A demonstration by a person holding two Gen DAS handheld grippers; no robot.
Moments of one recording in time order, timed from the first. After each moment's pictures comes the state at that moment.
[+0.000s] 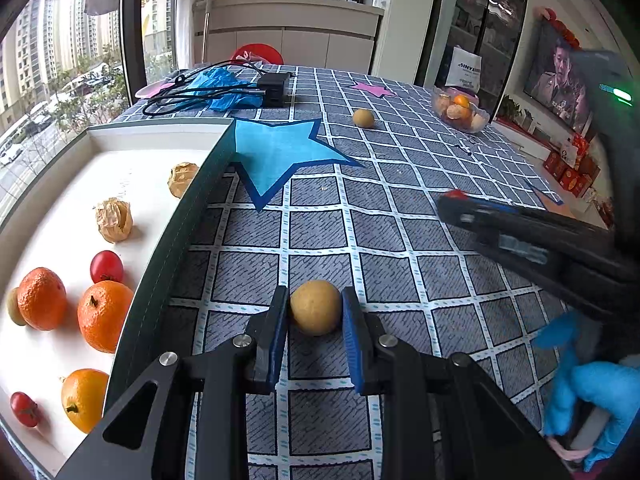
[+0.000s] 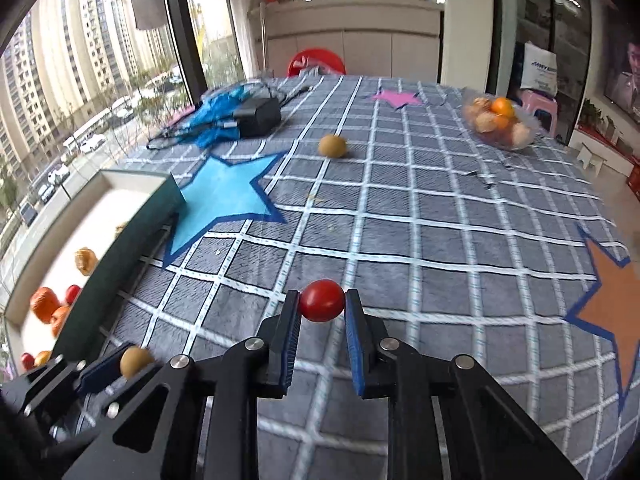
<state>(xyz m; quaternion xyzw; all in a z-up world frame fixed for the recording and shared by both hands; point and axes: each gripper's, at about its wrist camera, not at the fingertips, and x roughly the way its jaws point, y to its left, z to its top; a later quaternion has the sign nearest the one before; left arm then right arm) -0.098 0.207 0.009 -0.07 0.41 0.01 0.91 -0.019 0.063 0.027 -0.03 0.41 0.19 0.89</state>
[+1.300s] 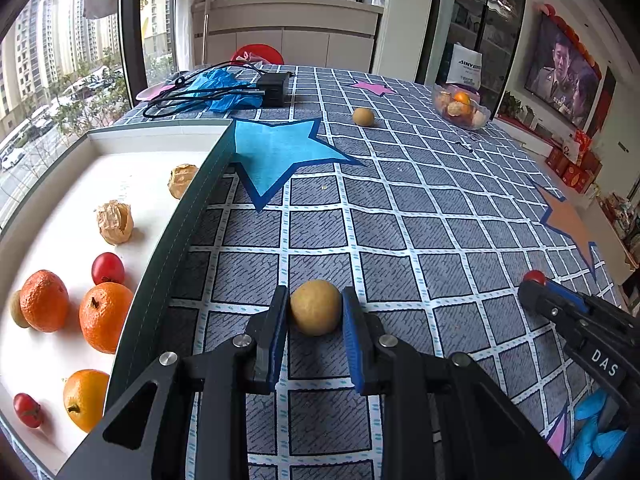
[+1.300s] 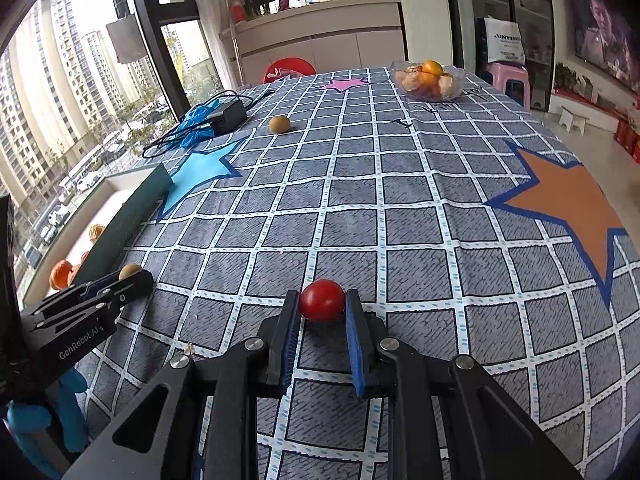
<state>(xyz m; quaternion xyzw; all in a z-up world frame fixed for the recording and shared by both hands) -0.097 0.204 0.009 -0.06 0.41 0.02 0.91 -0.072 -0.008 0.009 0.04 0.41 0.17 0.89</state>
